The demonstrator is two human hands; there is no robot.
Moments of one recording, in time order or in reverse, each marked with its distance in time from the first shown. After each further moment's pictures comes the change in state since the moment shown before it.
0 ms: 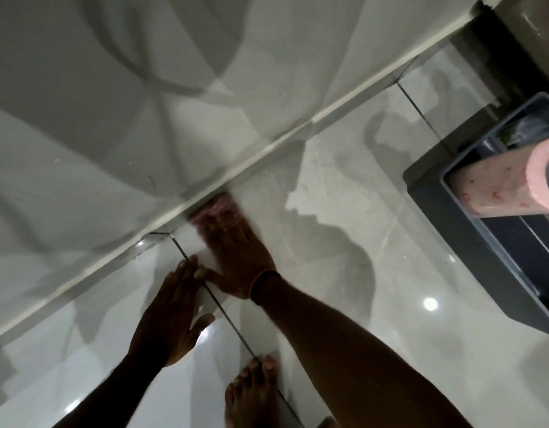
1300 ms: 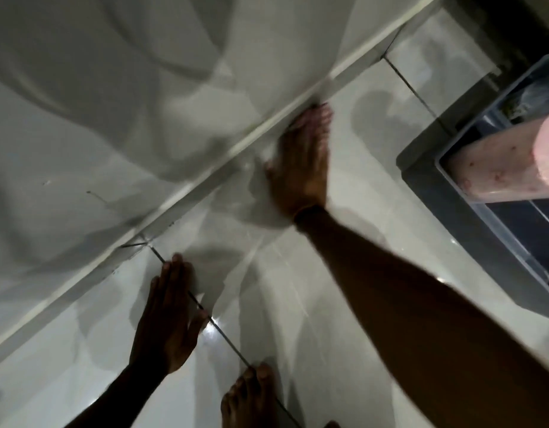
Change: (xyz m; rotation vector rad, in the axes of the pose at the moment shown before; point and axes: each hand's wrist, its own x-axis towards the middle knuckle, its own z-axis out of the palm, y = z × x) left_hand 0.018 0.028 0.000 -0.084 0.105 -0.028; right_hand 0.029 0.146 -0.074 -0.027 0.461 0.552
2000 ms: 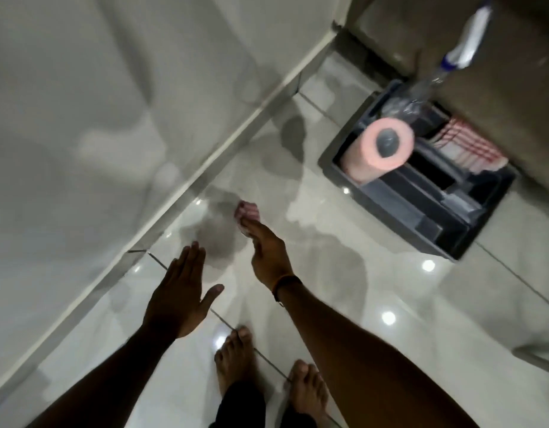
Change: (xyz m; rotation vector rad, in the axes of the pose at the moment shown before) left_hand 0.006 0.107 -0.100 0.176 -0.190 0.073; right_hand -0.169 -0.028 -0.143 0.926 -0.192 0.295
